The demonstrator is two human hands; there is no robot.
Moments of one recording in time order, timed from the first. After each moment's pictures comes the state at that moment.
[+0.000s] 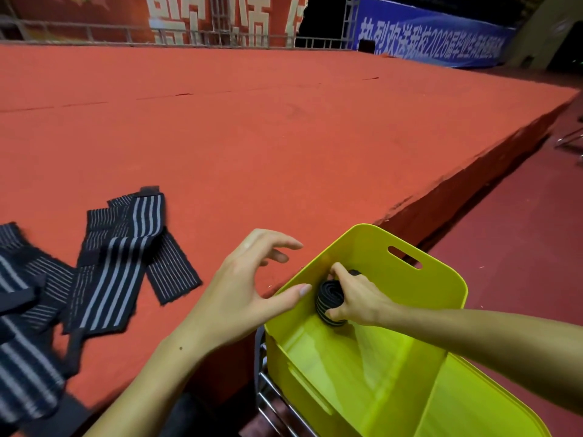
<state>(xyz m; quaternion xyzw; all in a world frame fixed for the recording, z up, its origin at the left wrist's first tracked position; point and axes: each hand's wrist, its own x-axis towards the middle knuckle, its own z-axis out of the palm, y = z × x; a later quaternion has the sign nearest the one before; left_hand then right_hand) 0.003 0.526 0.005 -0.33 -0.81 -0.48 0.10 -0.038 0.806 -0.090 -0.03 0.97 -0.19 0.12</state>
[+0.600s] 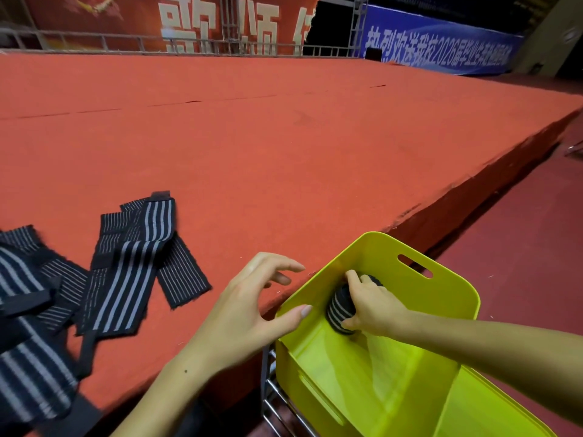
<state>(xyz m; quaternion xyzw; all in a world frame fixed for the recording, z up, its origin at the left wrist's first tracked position) 0.011 0.514 -0.015 -0.31 -0.81 -0.48 0.08 -0.038 0.804 -0.087 0.00 0.99 -0.05 0.12</state>
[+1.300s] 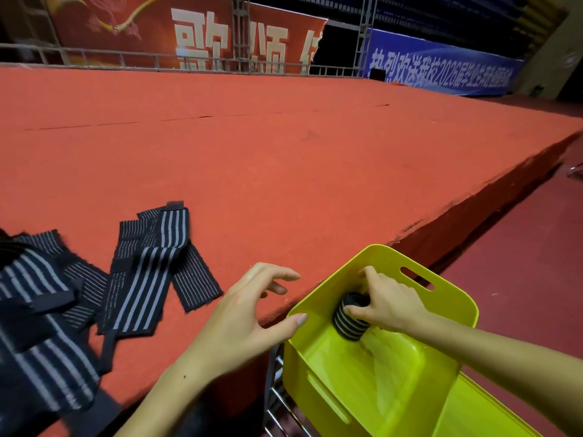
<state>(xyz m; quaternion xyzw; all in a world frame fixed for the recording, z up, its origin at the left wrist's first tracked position) 0.027 0.494 -0.005 -0.29 -0.83 -0.48 0.08 -0.029 0.811 -0.045 0.01 1.00 -0.03 0.03</state>
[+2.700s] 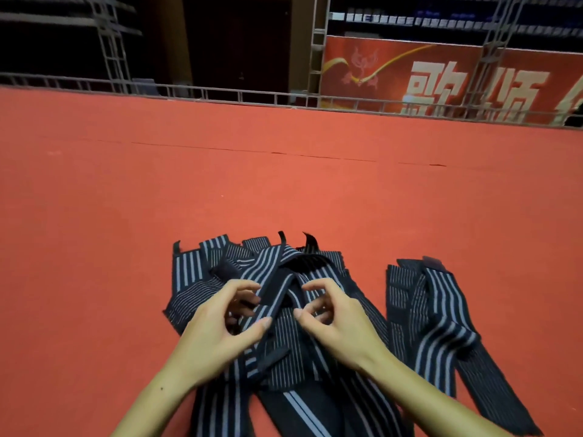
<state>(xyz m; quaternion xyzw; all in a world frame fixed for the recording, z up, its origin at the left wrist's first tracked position) 0.117 0.047 -0.014 0.13 -0.86 -0.43 0.25 -0.043 0.244 -0.012 -0.39 0.81 -0.44 0.09</state>
